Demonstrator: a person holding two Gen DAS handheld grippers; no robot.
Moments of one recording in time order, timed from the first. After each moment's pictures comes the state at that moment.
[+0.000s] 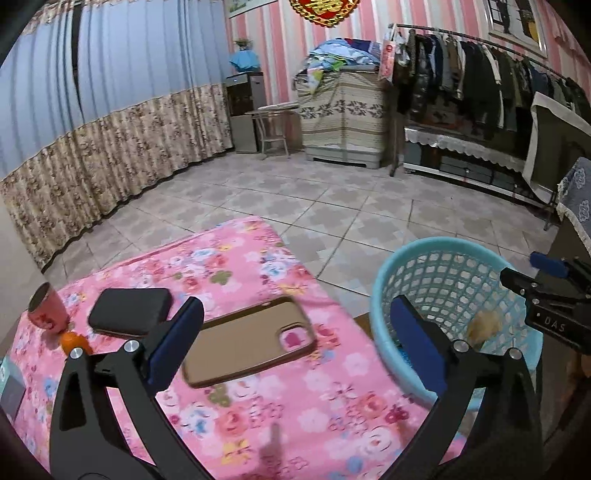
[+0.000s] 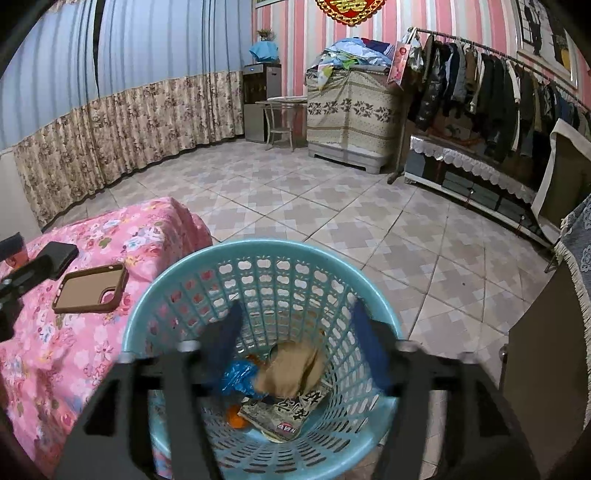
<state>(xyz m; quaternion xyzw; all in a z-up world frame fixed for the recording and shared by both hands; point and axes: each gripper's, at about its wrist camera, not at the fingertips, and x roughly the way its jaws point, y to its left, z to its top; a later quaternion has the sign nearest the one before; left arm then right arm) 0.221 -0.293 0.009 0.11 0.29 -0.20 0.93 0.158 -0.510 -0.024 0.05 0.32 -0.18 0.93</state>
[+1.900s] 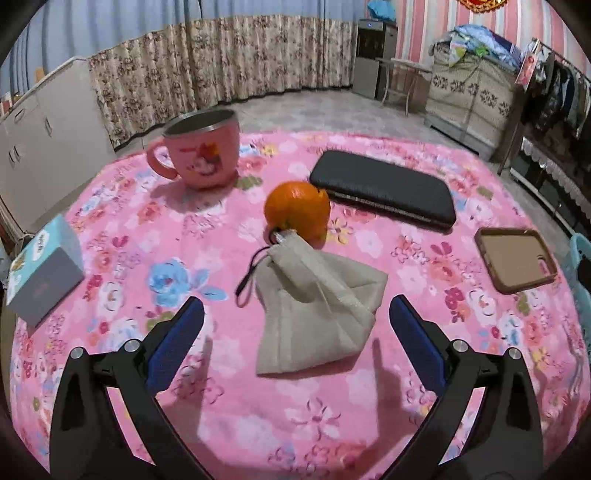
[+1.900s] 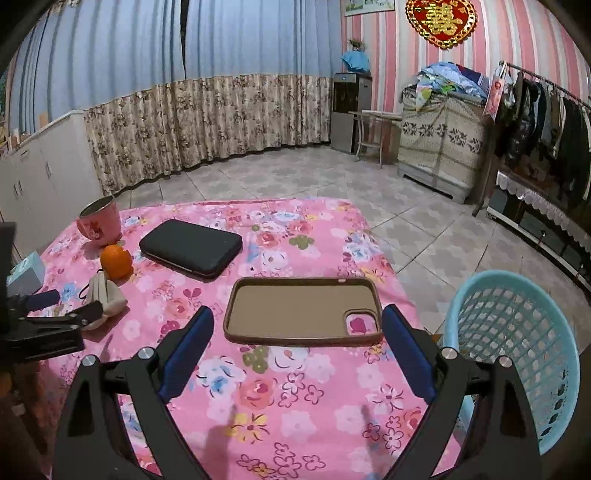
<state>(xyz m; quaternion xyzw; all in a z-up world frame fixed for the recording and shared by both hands) 0.287 -0.022 -0.075 0.01 0.42 -0.02 0.91 0.231 -0.266 -0.027 0.02 0.32 -0.04 0.95</state>
